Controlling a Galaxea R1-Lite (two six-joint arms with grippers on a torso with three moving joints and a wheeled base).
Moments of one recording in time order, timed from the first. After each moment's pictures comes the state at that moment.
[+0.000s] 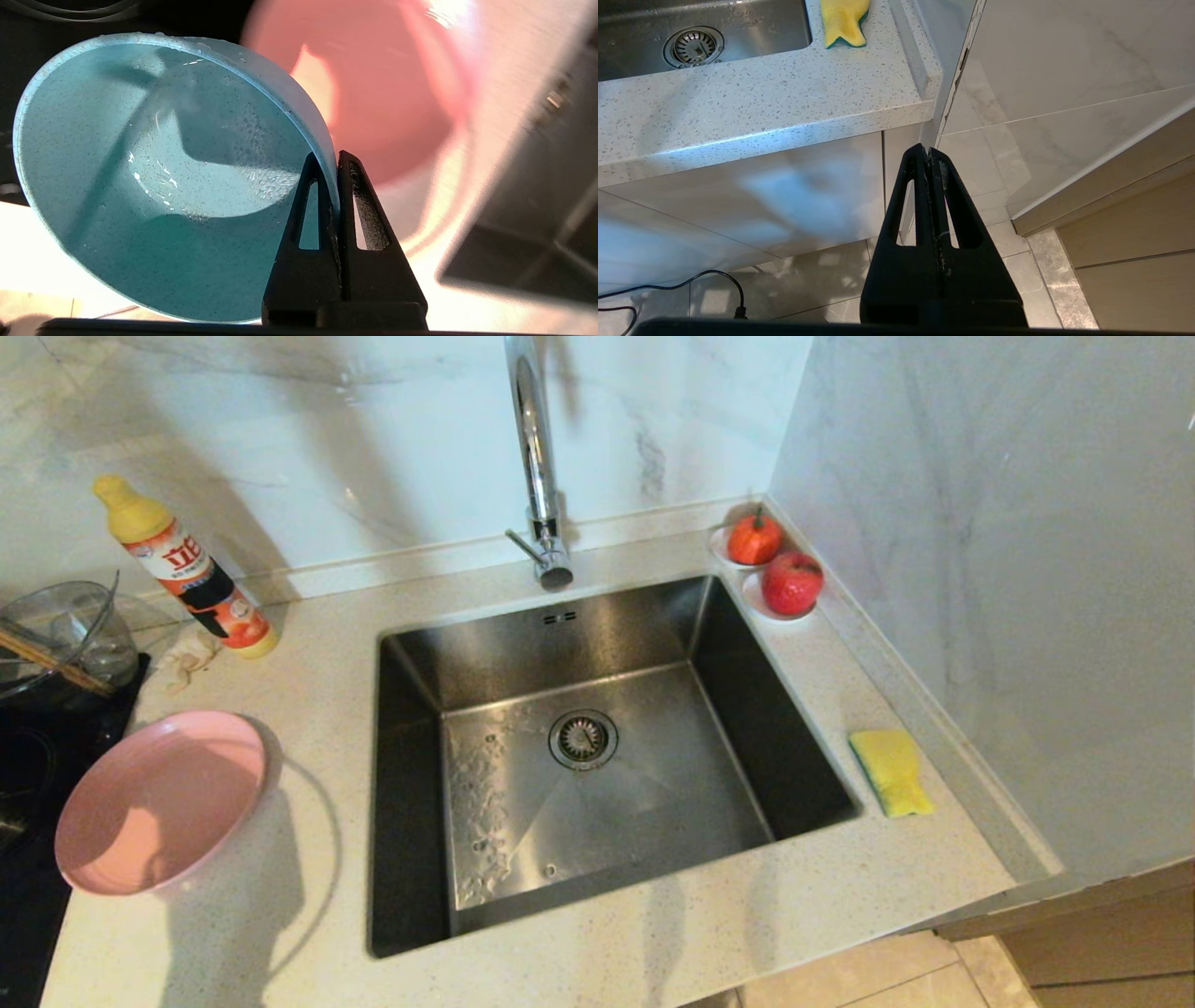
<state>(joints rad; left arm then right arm) 0.86 1.58 -1.46 0.78 -0.56 0.09 -0.01 0.00 0.00 -0.01 -0.02 0.02</state>
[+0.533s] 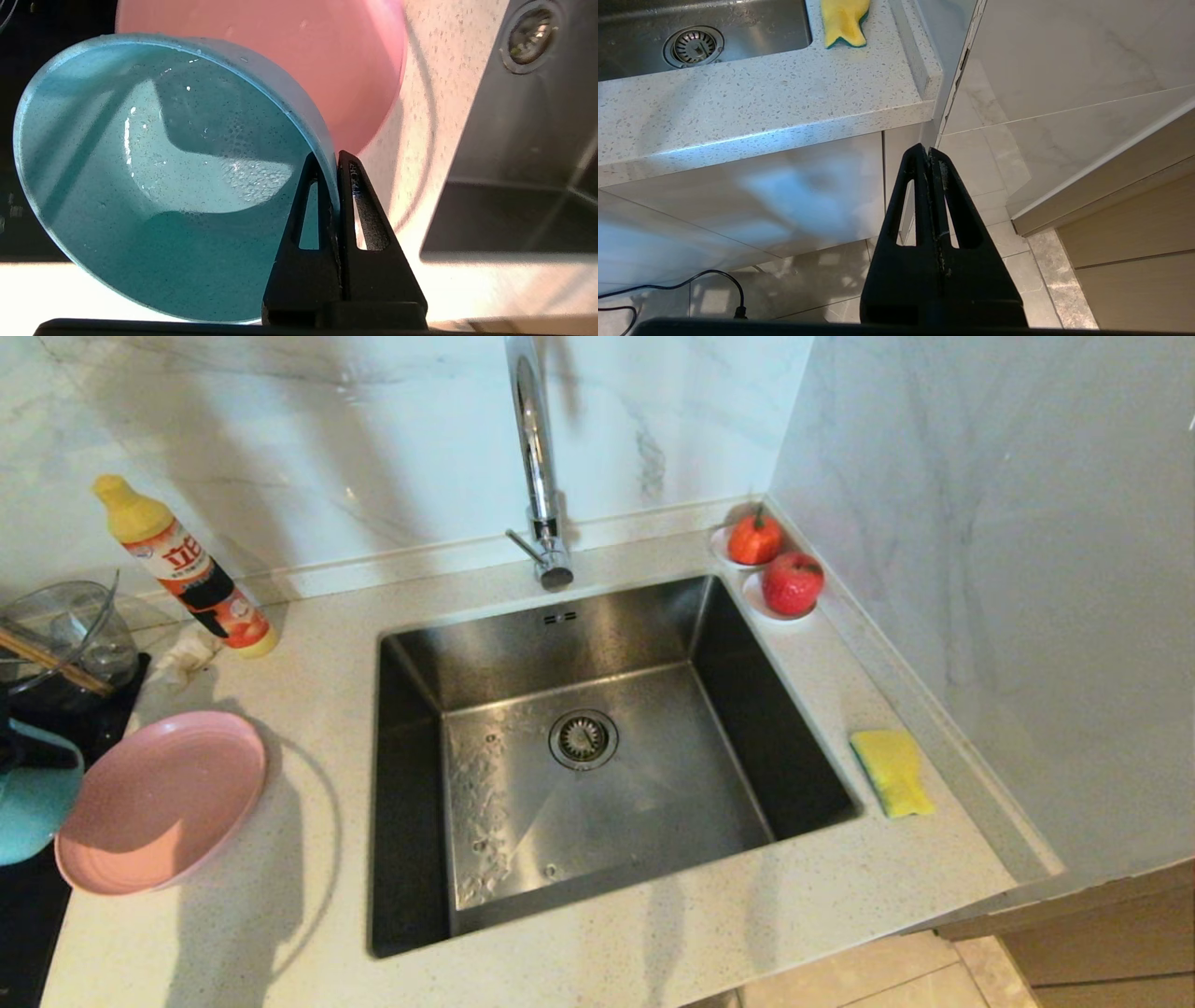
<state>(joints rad) 0.60 1.58 -1.42 0.70 -0.45 0.06 -0.01 0.00 0.00 -0.01 -0.02 0.02</state>
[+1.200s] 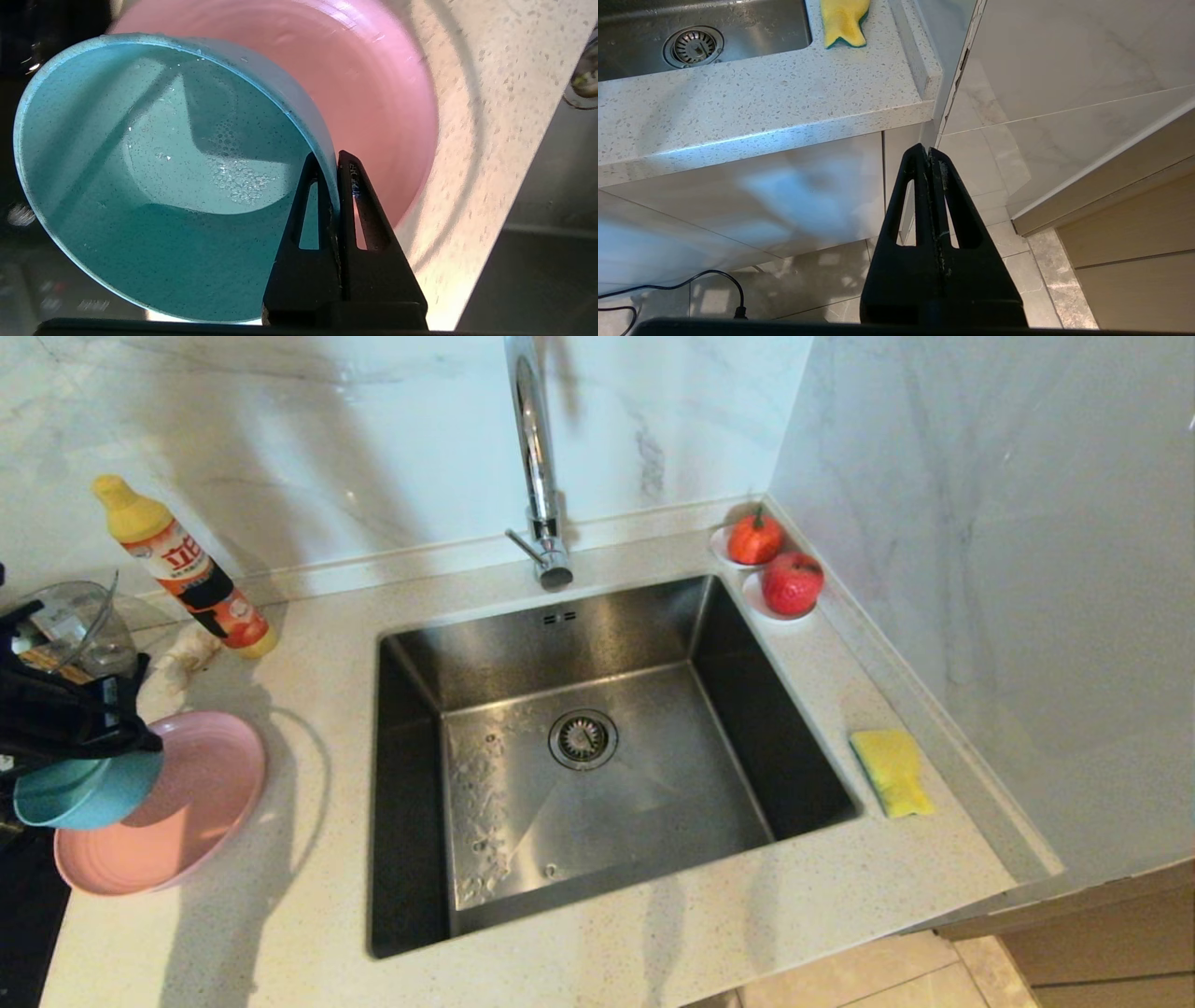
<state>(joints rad) 0.42 1.74 -1.43 0.51 -0.24 -0.03 -0.01 0.00 0.00 -0.01 -0.02 0.02</state>
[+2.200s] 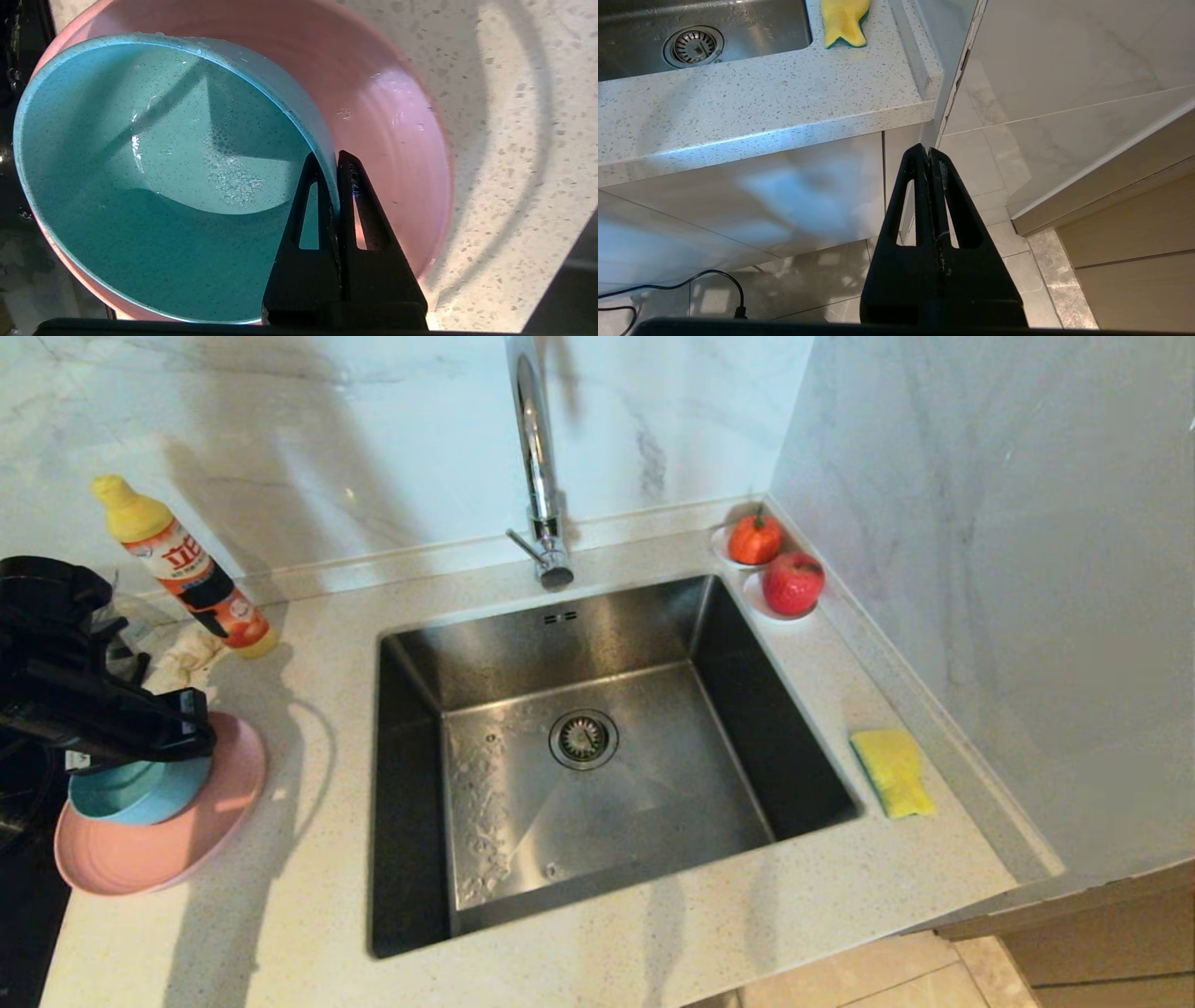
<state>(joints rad) 0.32 1.84 -1.42 0.41 -0.08 -0.07 -0.01 0.00 0.00 -0.01 -0.02 0.02</state>
